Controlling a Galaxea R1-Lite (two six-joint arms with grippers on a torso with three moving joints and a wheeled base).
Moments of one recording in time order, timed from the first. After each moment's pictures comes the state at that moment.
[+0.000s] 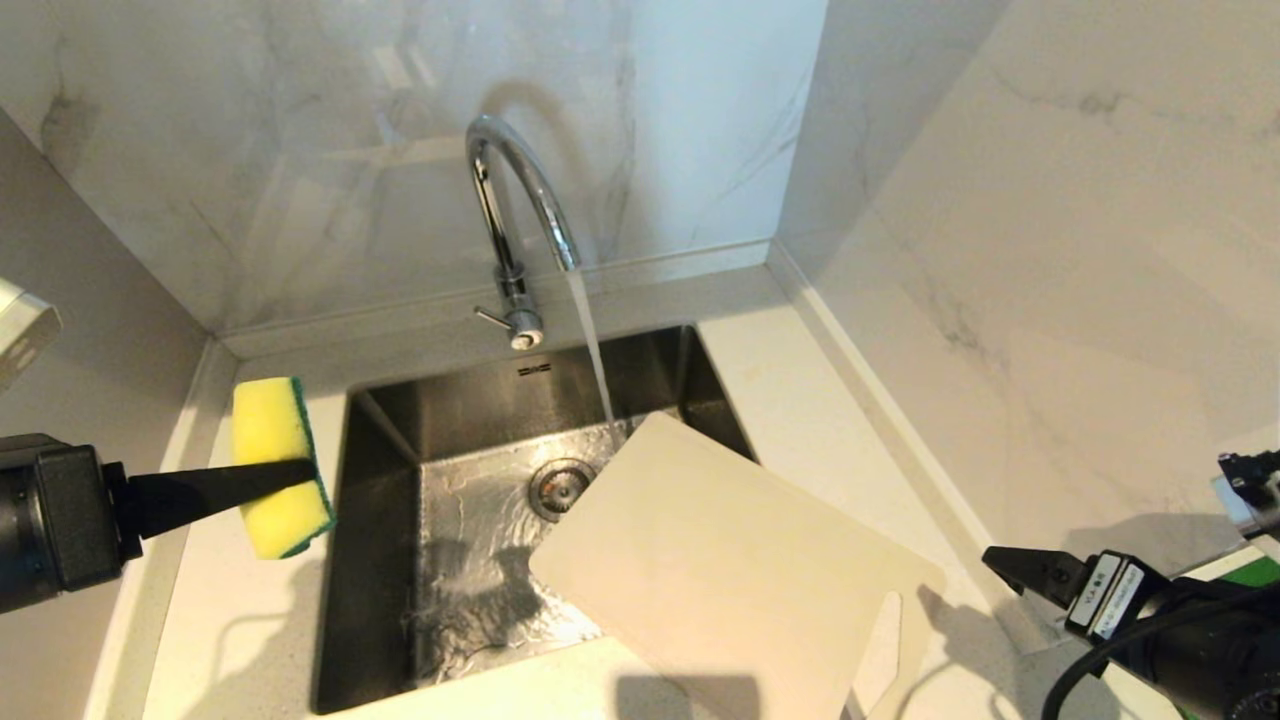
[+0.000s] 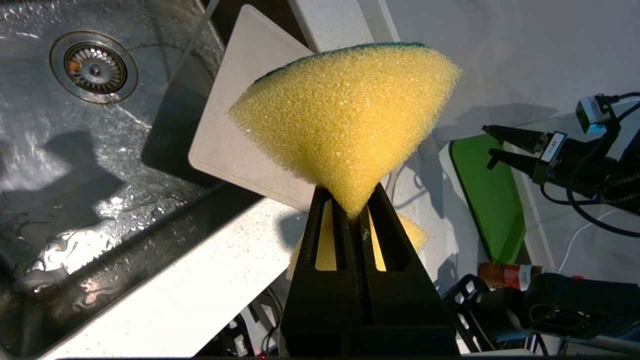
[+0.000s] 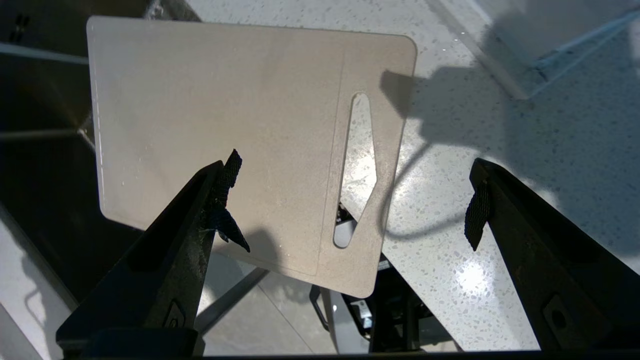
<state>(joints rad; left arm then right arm) -0.48 1.13 -0.68 -0.22 -0.28 -0.48 0.10 1.13 -0.50 -0.09 -0.01 0.62</state>
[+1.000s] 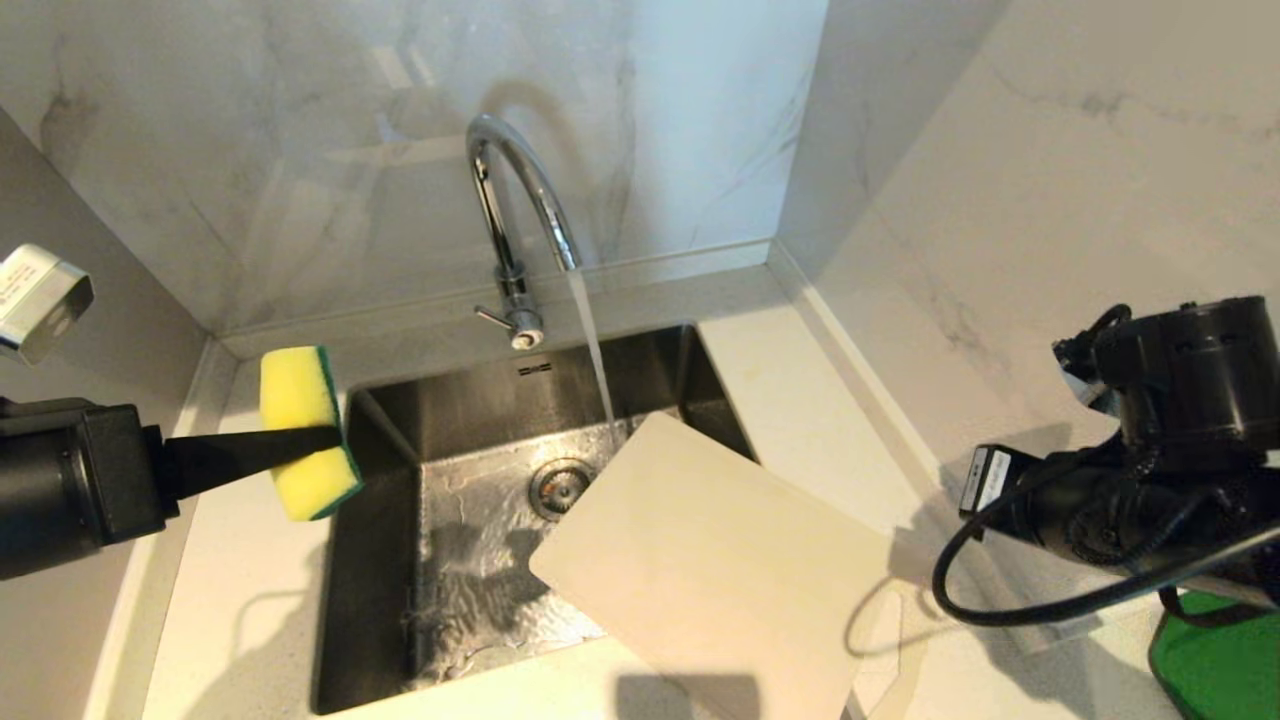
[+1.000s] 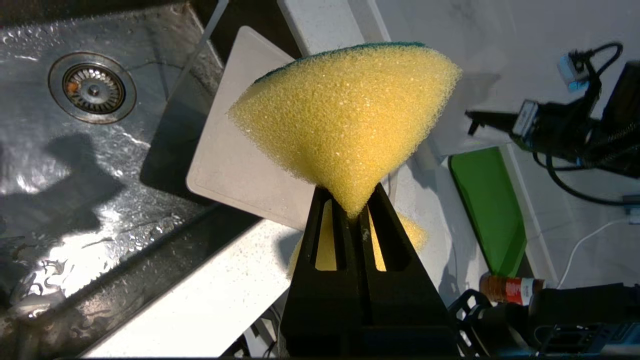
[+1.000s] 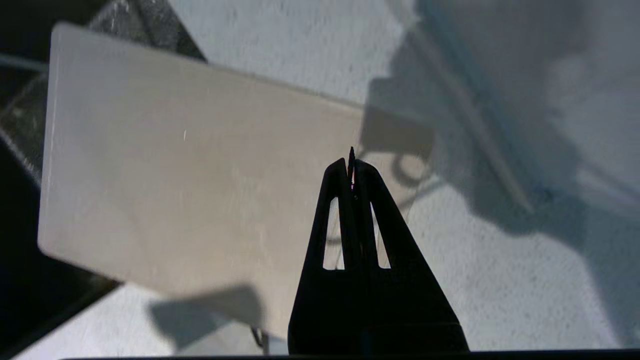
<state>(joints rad) -0.48 1.19 -0.73 -0.26 -0.28 -0.48 0.22 1.41 -0.87 0.07 -0.19 0.47</state>
